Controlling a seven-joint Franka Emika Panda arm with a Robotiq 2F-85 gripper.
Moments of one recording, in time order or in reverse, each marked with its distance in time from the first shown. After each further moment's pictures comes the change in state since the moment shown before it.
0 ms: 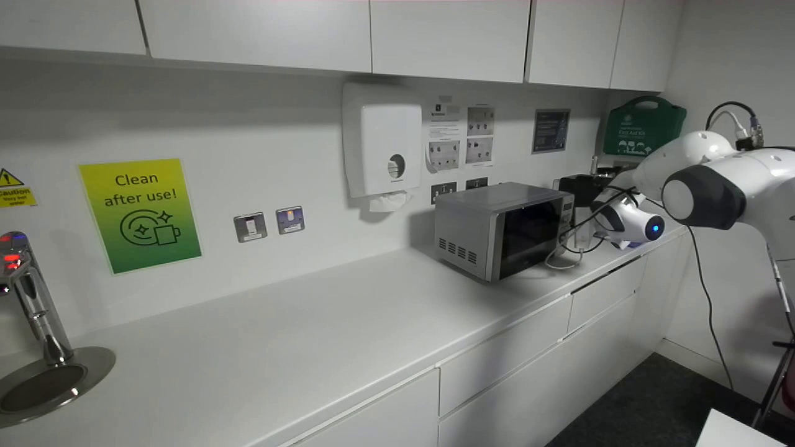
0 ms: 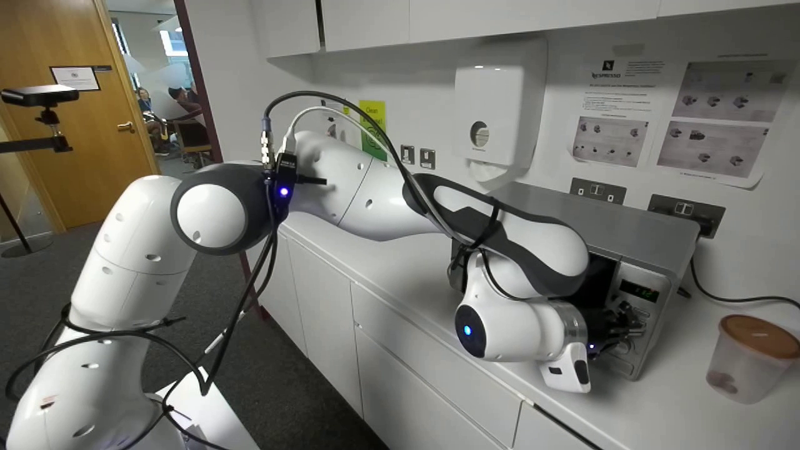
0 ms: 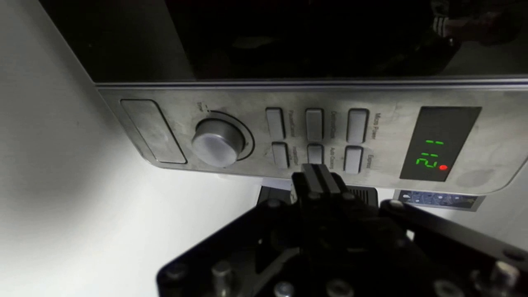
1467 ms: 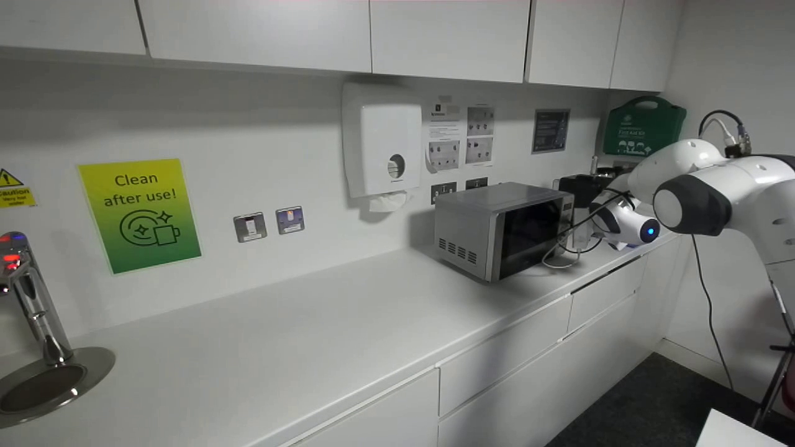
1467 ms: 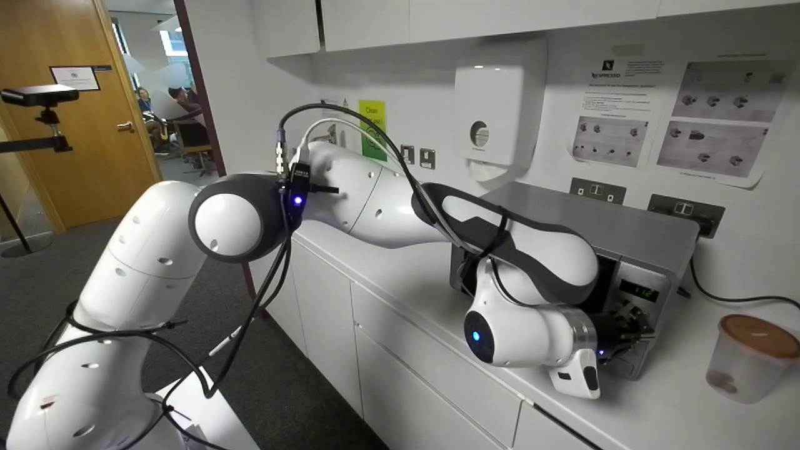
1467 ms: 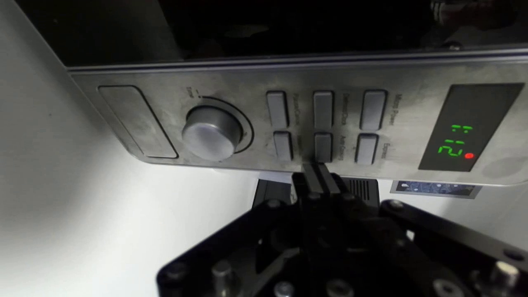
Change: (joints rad) arm 0.000 0.068 -0.024 0.074 0.061 0.000 -0.009
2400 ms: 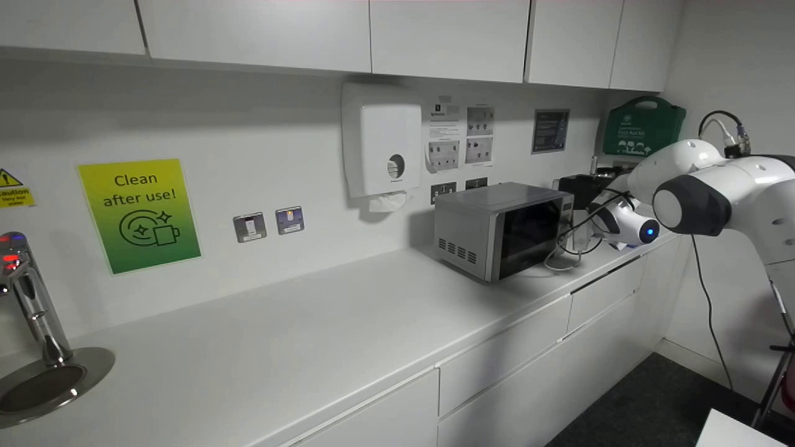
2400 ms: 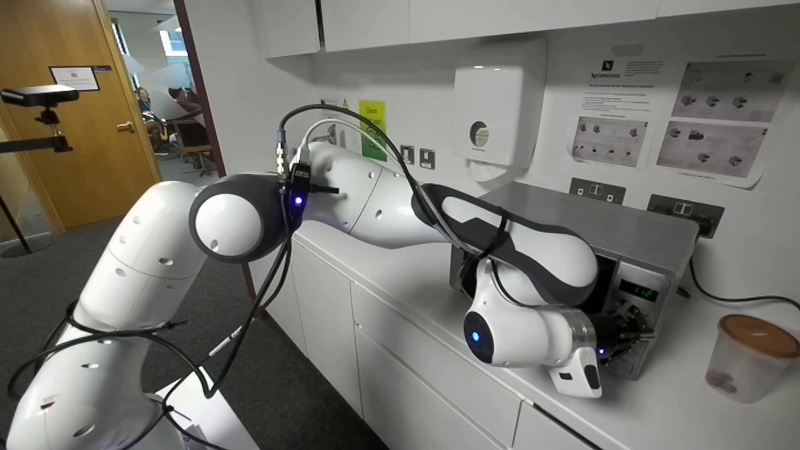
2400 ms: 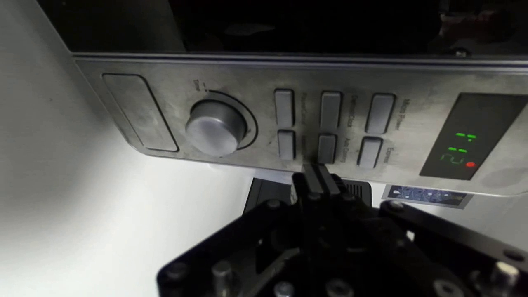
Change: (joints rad) arm 0.001 0.001 0.000 0.000 0.008 -0.002 -0.067
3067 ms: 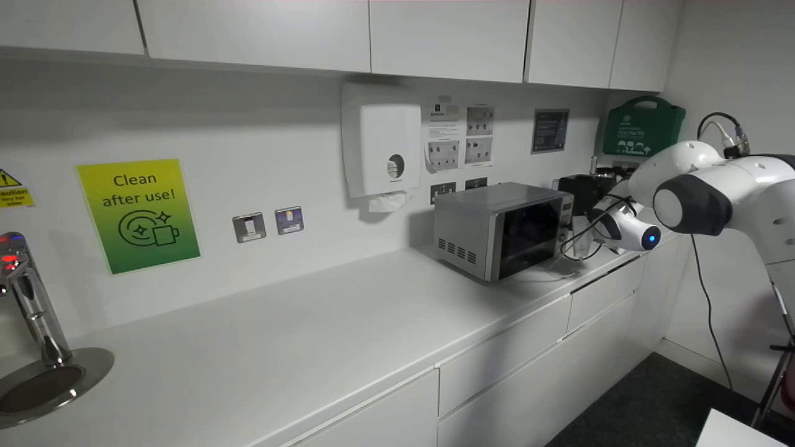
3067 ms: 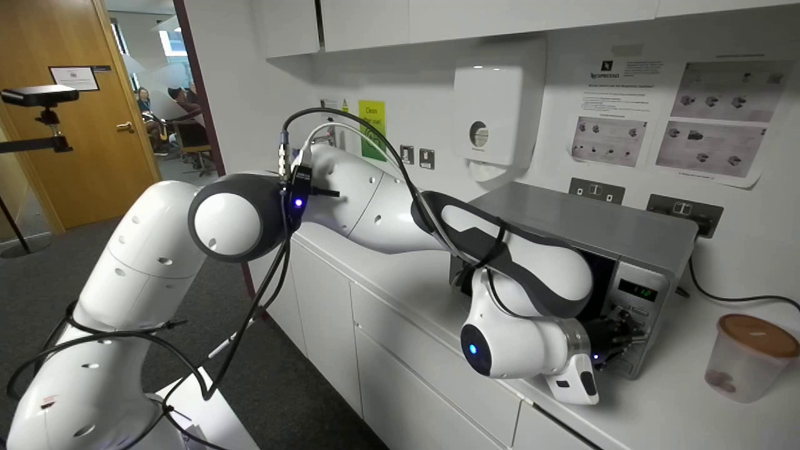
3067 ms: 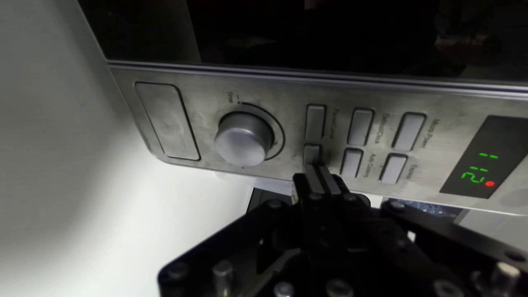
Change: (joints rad) arm 0.002 -0.005 0.000 -0.054 -0.001 -0.079 -0.054
